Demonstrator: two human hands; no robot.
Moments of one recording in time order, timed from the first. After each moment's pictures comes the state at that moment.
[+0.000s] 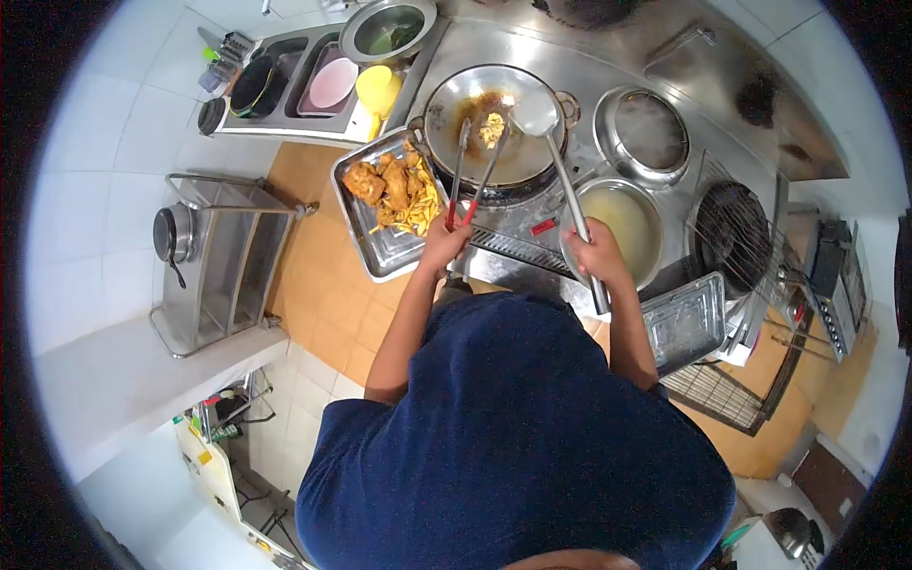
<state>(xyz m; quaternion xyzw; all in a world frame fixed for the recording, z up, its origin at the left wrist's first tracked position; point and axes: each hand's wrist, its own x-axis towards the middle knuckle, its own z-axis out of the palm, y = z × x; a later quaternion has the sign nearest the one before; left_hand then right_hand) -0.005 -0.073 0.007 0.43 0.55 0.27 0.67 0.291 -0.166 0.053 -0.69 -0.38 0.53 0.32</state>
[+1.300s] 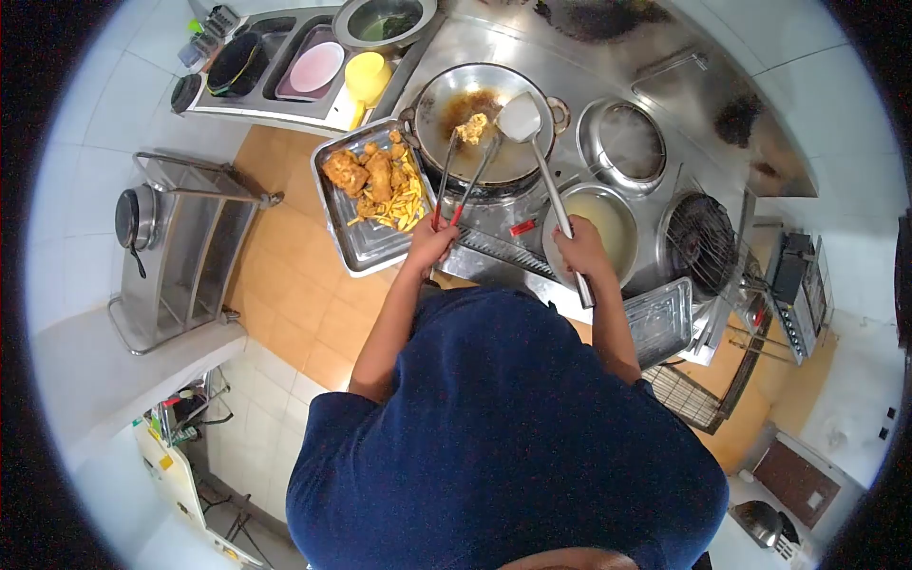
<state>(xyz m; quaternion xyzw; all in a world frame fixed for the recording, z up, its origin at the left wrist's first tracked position) -0.013 -0.080 -0.008 0.37 0.56 0.26 0.70 0.285 -0.154 0.055 -0.73 -0.49 0.40 0.24</state>
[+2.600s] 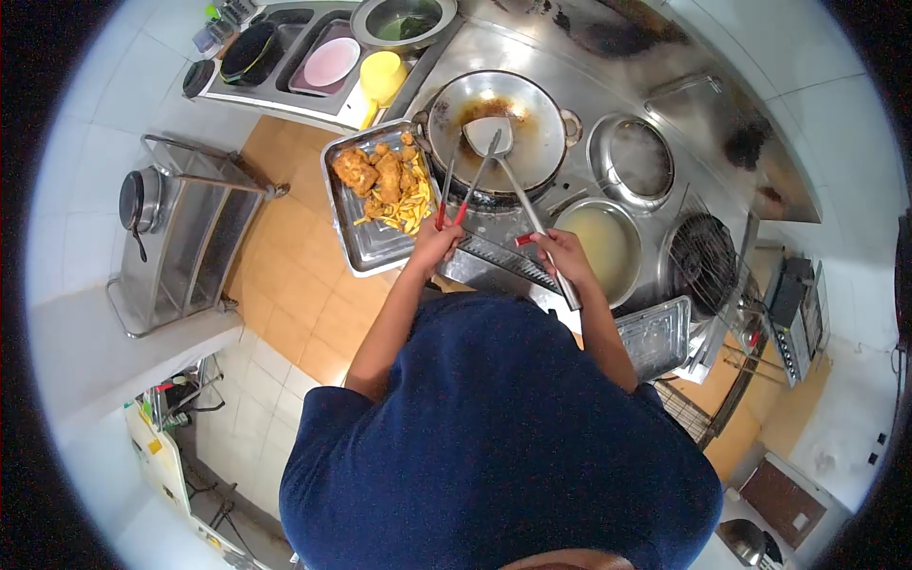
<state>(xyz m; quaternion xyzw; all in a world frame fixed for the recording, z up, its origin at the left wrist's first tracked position) -0.013 -0.071 0.003 0.33 0.55 0.28 0.72 0.267 -0.141 0.011 -0.59 -0.34 0.66 0.33</state>
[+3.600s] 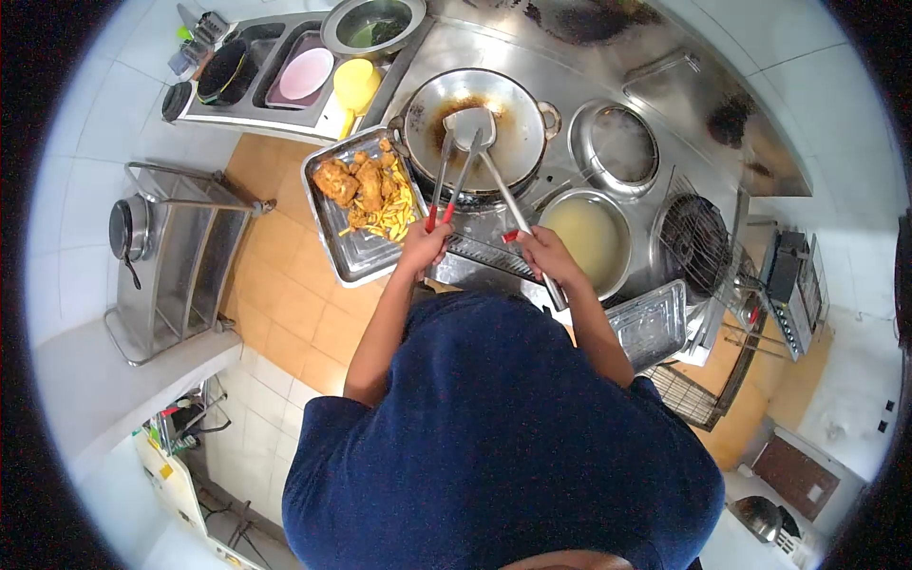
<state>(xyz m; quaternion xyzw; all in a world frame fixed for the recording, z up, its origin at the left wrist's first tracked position) -0.004 -0.066 0.011 0.36 0.57 0.22 0.71 0.259 -0.145 0.015 -0.62 -0.34 0.65 0.28</state>
